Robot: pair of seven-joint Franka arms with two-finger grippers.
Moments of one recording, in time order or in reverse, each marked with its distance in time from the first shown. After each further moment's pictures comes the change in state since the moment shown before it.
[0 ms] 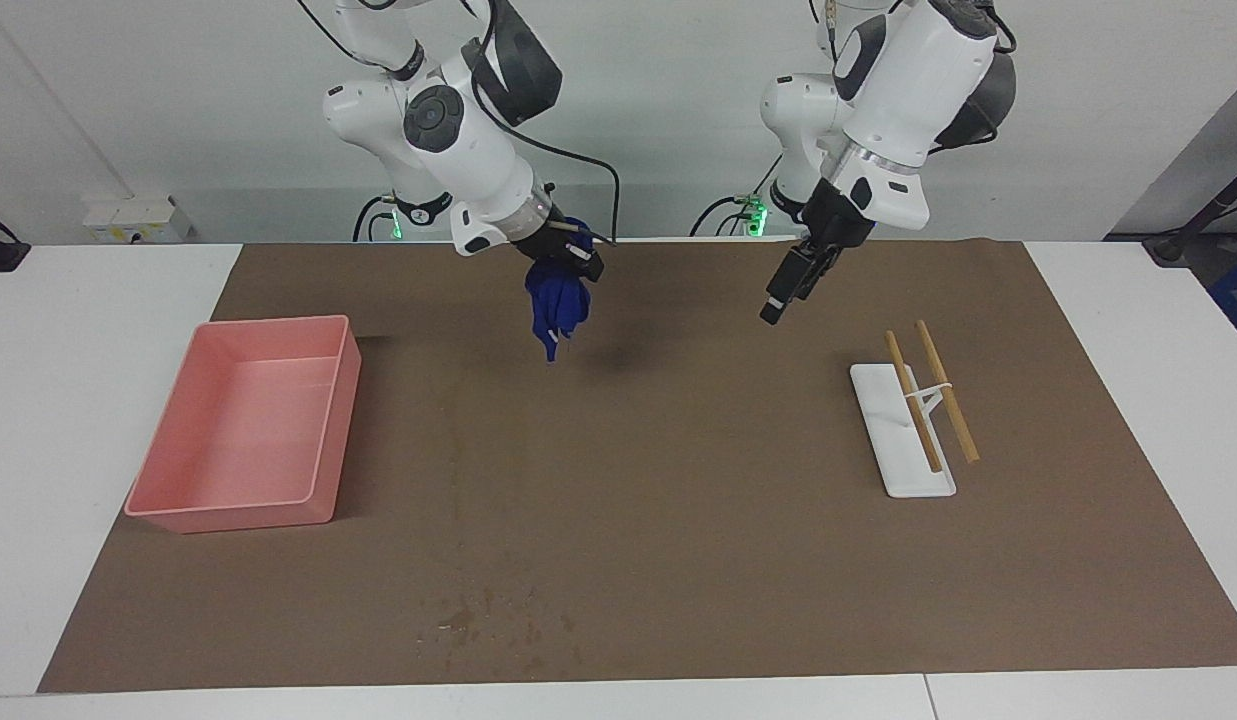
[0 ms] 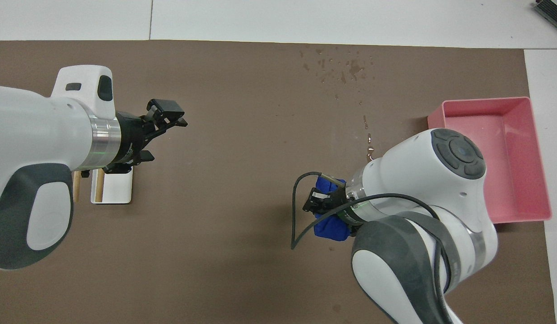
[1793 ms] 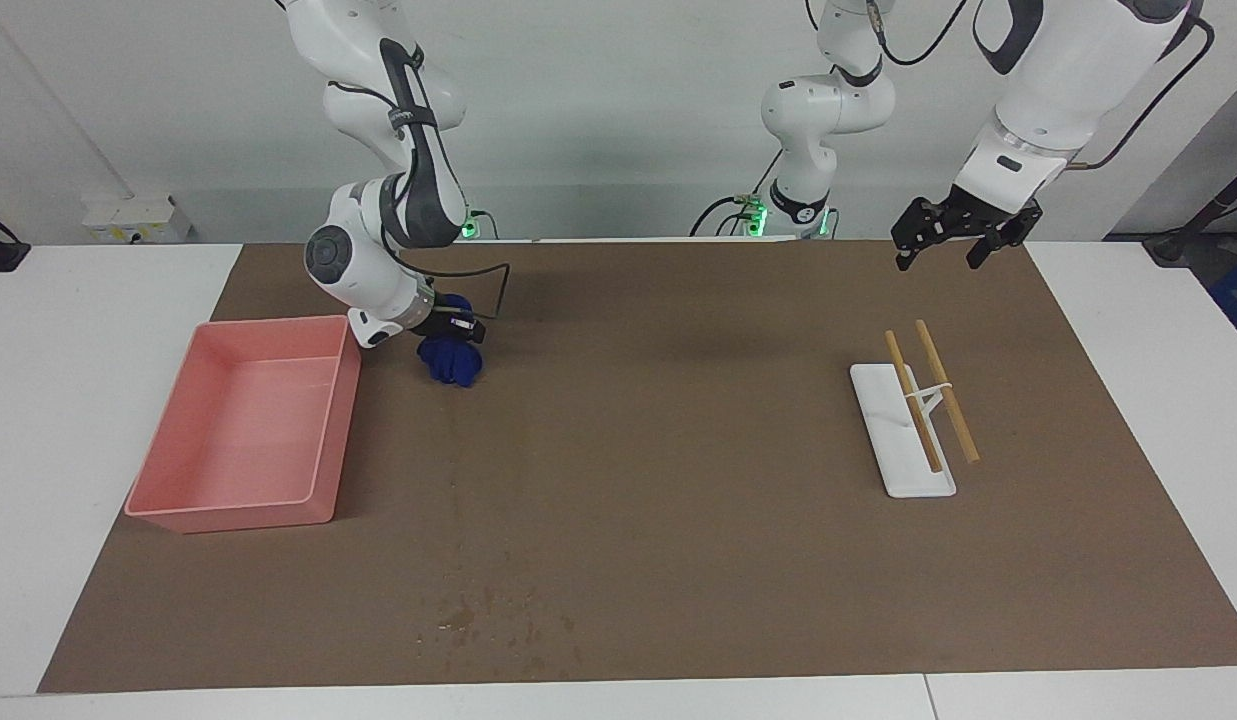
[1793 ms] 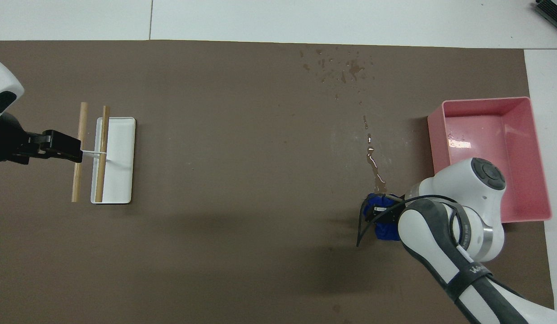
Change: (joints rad) left arm 0.094 0.059 0.138 0.253 0.163 -0.498 0.766; right arm -0.272 0.088 0.004 -0.396 0.002 0.320 -0.472
